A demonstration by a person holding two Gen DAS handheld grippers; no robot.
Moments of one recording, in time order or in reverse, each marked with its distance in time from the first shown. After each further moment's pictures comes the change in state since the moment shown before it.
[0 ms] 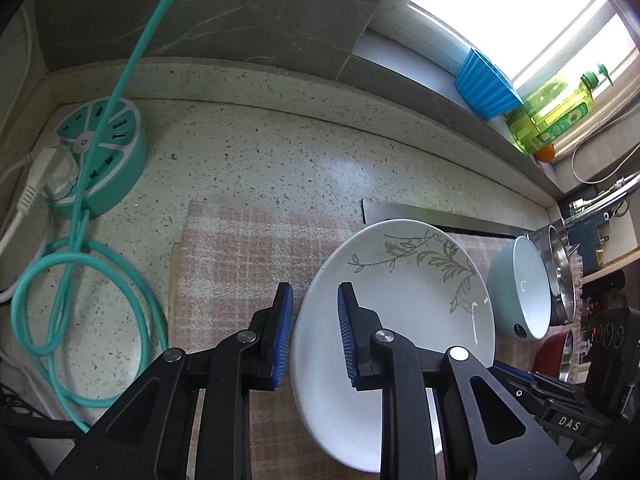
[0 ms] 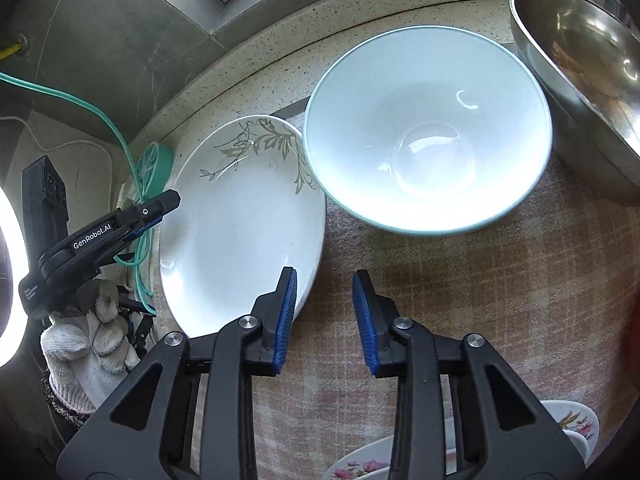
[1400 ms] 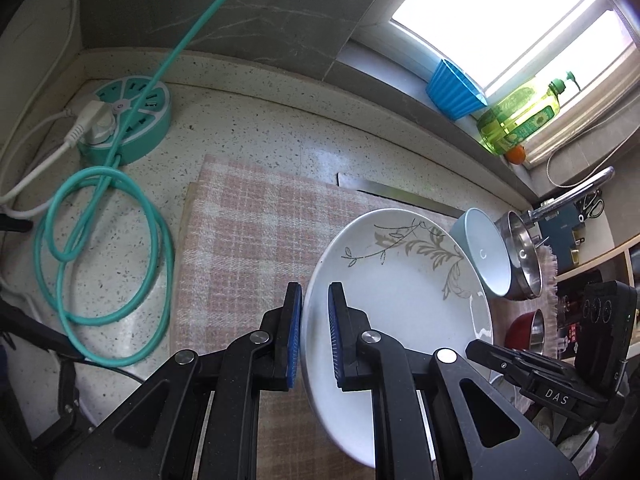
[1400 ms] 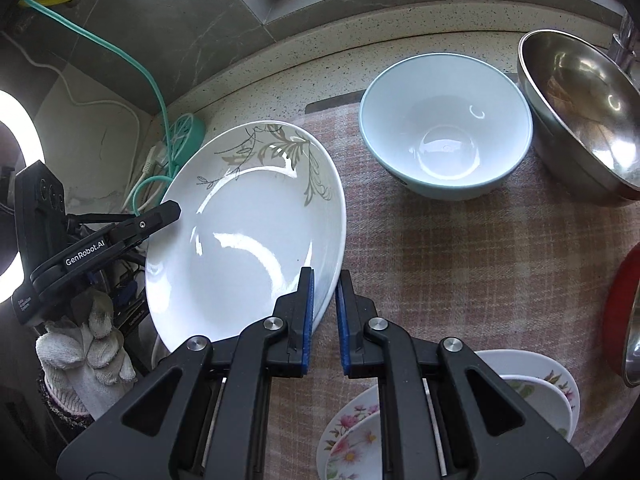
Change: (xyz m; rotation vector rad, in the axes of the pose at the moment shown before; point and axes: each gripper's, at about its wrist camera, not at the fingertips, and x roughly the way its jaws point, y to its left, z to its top) left arm -0.057 0.002 -0.052 -0.044 -0.056 -0.055; right arm -0.045 0.026 -0.032 -0.142 -0.011 -0.003
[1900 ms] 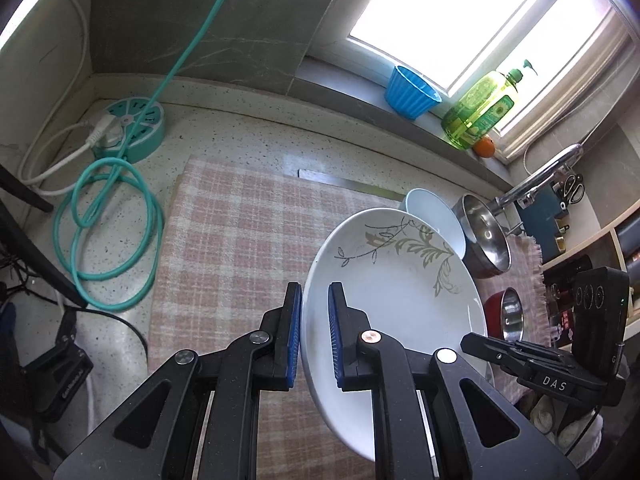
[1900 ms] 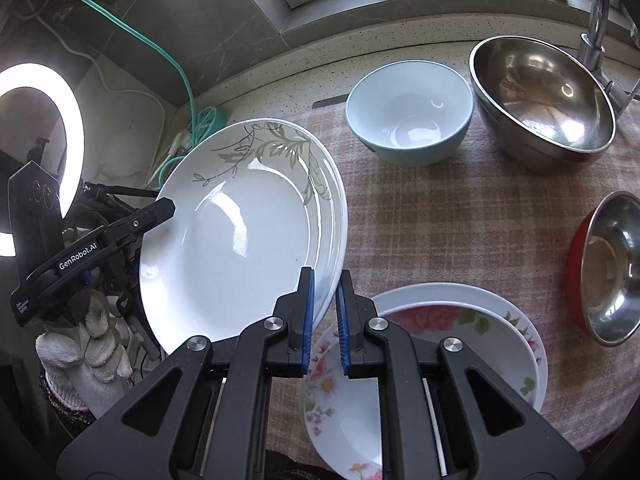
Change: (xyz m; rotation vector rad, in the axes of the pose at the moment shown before) left arm -0.042 -0.050 -0.039 0.040 -0.073 -0.001; right arm -0.056 -0.017 -0.037 -0.052 -0.016 0.032
